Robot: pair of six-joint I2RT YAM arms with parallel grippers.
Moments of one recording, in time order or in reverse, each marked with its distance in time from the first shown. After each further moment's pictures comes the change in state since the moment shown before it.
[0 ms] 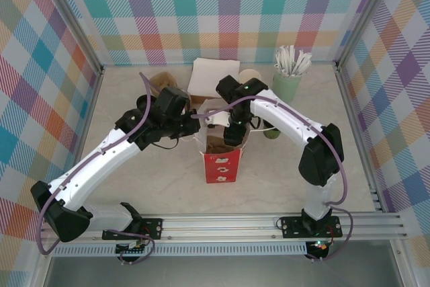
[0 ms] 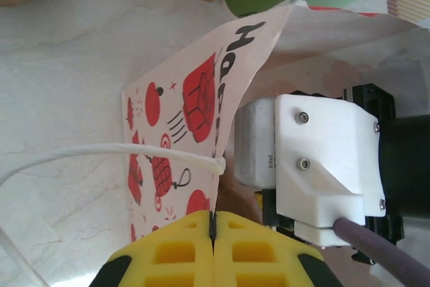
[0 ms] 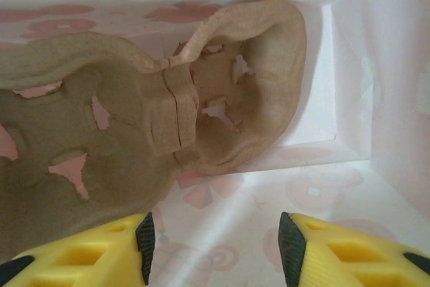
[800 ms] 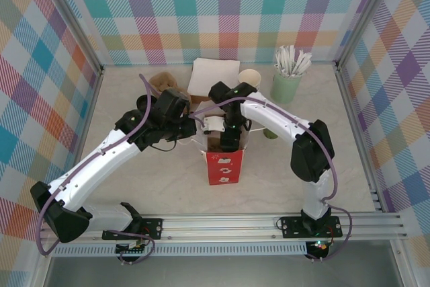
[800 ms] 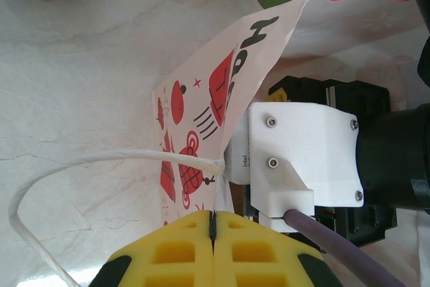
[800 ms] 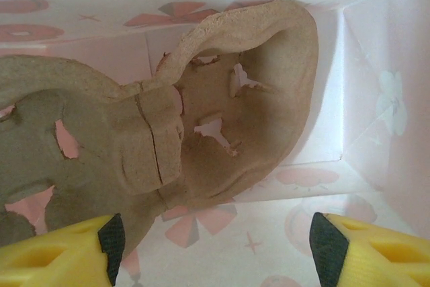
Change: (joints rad) left arm 0.000 -0.003 -0.010 -0.044 -0.041 0.005; right arm 0.035 0.079 0.006 0.020 0.046 -0.047
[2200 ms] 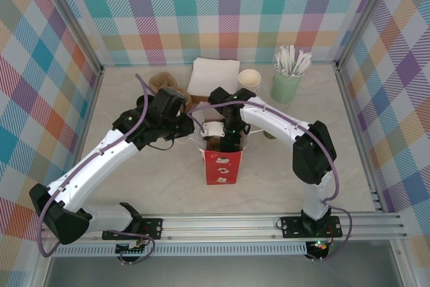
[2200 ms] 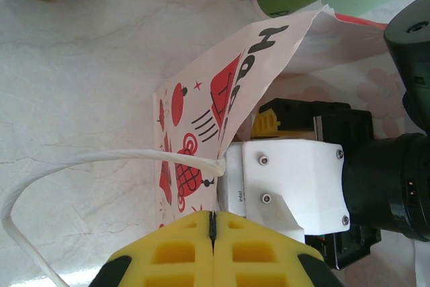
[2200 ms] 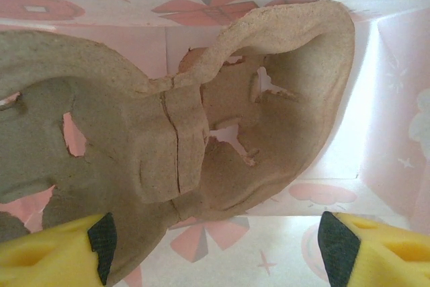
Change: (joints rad) left arm 0.042 -0.011 -0.021 0.024 0.039 0.014; right arm 0.019 -0.029 -0.090 0.067 -0.015 -0.029
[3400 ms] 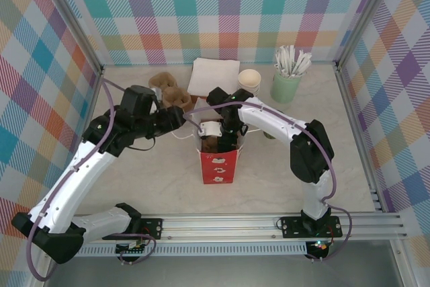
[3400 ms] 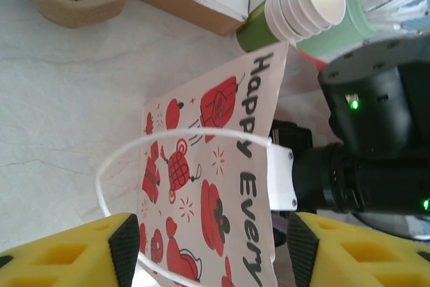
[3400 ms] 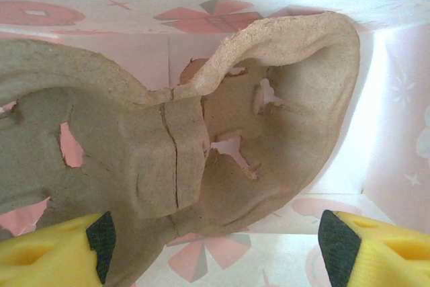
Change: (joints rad) left arm 0.180 -0.152 0.003 -0.030 0.135 0.010; right arm 0.001 0.019 0.004 0.042 -0.045 0.005
